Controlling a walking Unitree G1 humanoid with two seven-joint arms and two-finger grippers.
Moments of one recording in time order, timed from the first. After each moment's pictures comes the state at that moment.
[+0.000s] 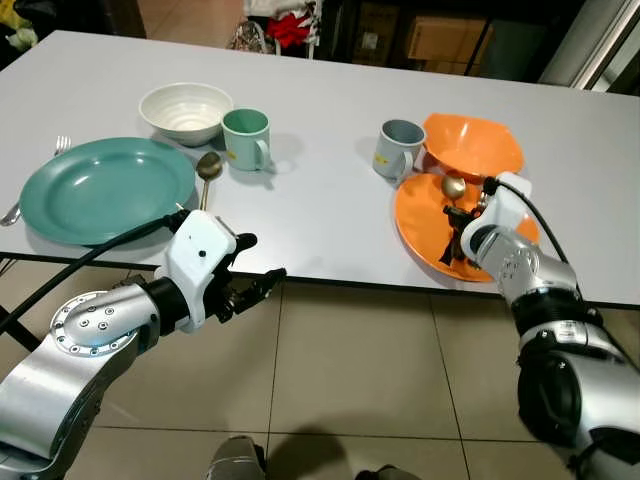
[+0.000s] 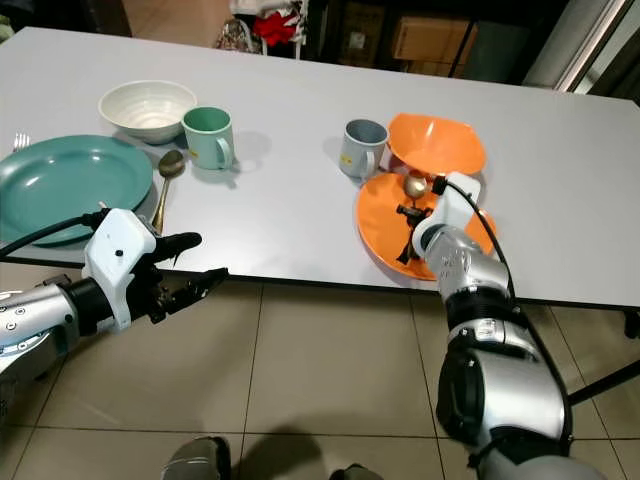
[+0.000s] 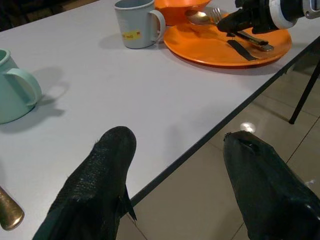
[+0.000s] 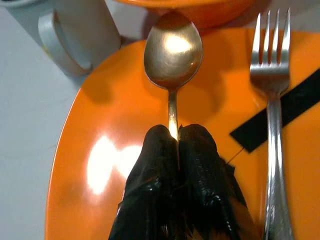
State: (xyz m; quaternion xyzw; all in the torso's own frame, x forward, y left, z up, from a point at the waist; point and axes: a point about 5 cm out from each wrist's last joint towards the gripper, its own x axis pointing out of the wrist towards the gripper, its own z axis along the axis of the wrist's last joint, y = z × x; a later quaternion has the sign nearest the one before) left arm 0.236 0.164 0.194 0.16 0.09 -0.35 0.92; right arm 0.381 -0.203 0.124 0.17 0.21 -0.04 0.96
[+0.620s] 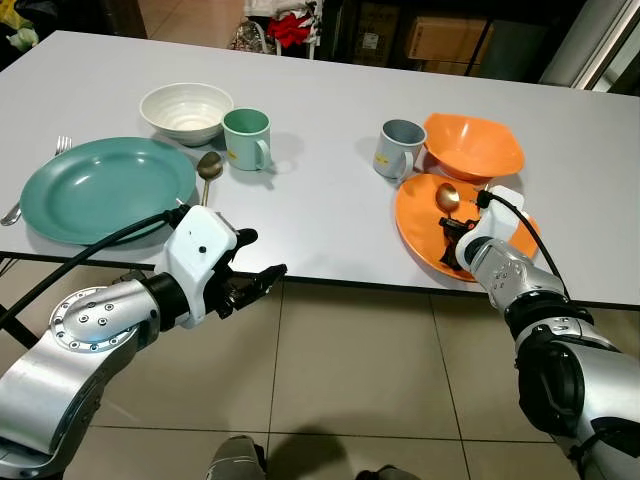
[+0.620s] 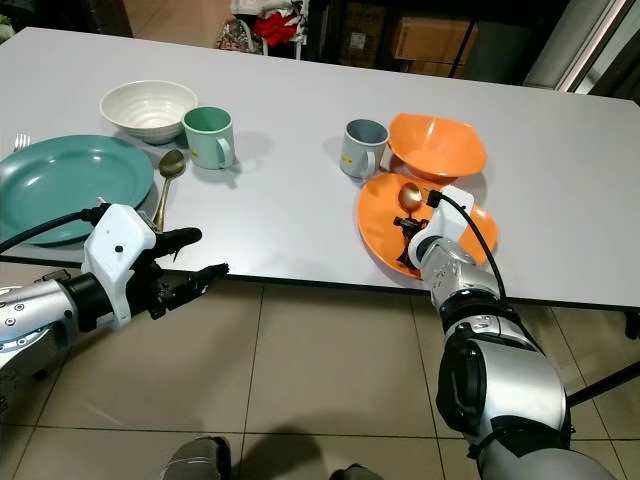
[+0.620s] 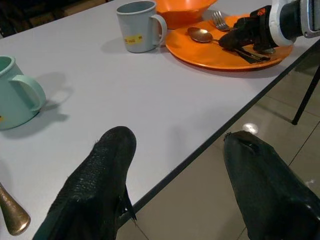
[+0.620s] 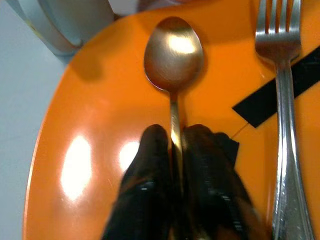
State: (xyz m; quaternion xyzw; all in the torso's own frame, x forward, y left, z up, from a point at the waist) left arm 0.238 0.163 0.198 0.17 0.08 -0.35 0.92; right arm 0.378 -0.201 0.105 0.18 0.21 -0.03 0.96
